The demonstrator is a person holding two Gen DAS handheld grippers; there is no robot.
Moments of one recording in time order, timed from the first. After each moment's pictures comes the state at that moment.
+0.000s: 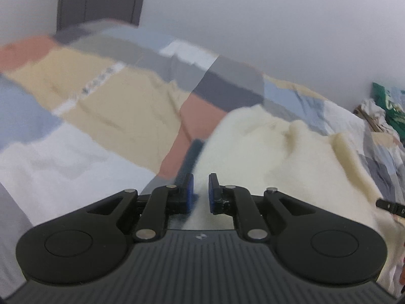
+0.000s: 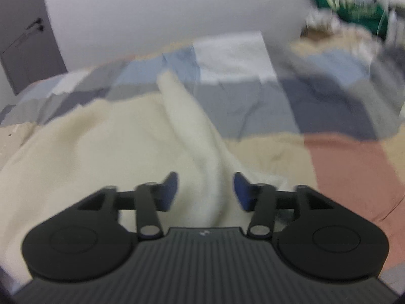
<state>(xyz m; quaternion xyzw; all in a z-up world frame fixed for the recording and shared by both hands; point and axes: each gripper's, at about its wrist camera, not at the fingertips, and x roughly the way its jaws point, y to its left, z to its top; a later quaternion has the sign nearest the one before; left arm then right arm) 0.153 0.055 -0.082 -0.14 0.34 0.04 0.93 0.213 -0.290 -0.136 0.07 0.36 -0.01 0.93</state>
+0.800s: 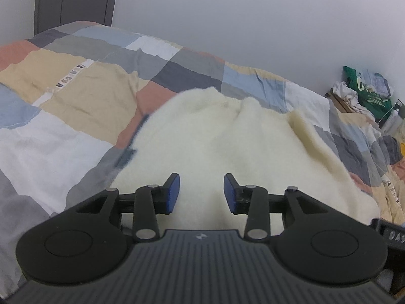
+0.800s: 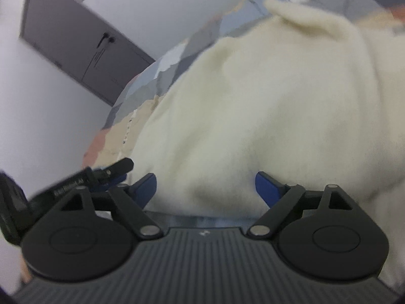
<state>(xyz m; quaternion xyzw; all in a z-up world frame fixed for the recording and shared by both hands) 0.109 -0.004 -0.072 -0.14 0.35 -0.02 0.93 0.134 -0.218 -0.148 0.34 0.42 0.18 0.82</state>
